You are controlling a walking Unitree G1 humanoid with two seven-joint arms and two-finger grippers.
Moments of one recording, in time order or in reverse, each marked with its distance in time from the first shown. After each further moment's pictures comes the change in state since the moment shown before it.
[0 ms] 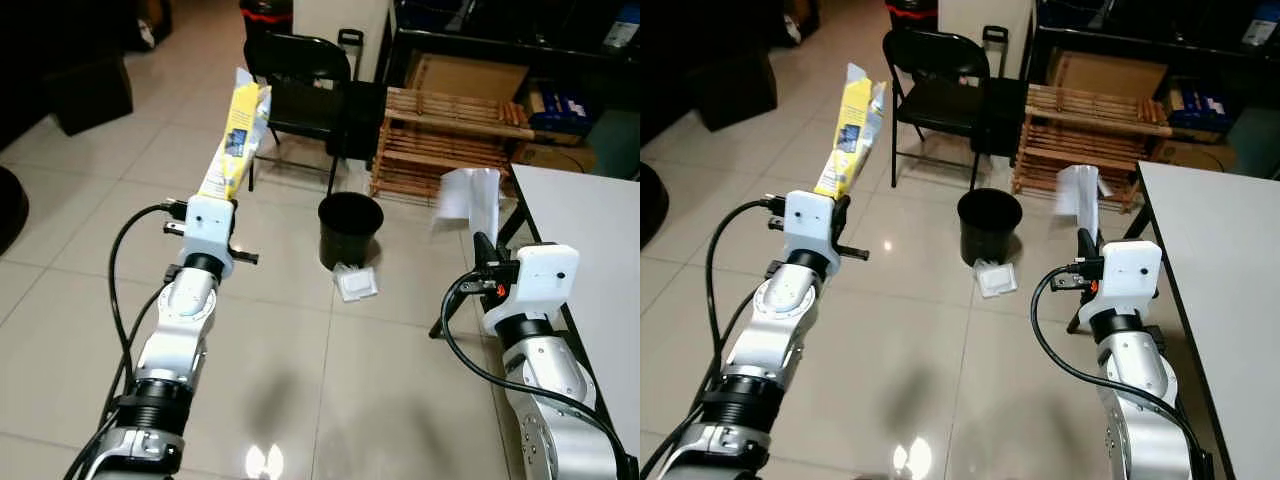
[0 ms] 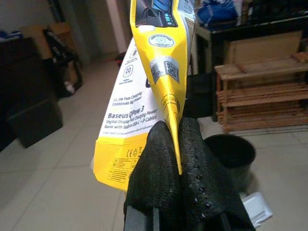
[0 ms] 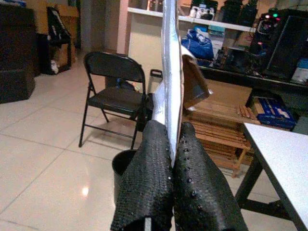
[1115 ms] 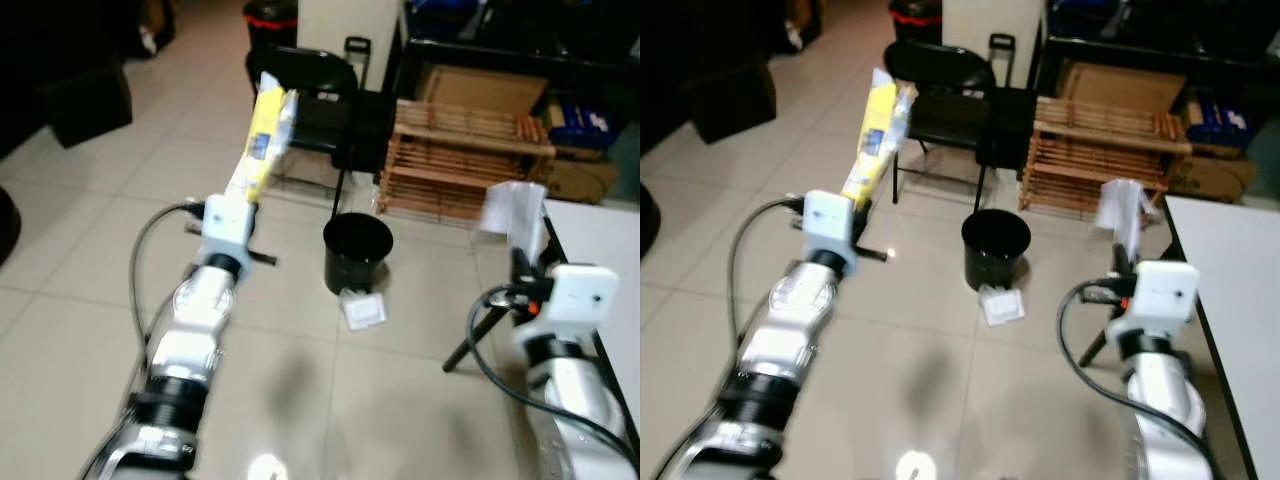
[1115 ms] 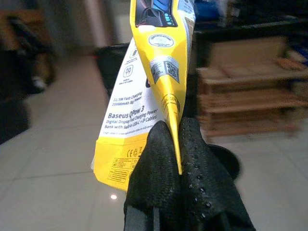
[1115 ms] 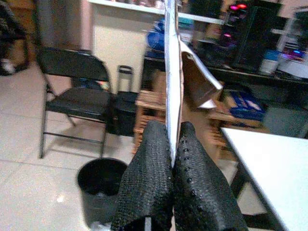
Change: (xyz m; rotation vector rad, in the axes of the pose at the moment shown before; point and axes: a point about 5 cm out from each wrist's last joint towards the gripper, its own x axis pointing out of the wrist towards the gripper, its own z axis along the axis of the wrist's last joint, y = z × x) left arm 0.003 -0.030 0.002 -0.073 0.018 -0.118; right arm -0.022 -0.030 -0.009 -0.026 0.023 -0.172
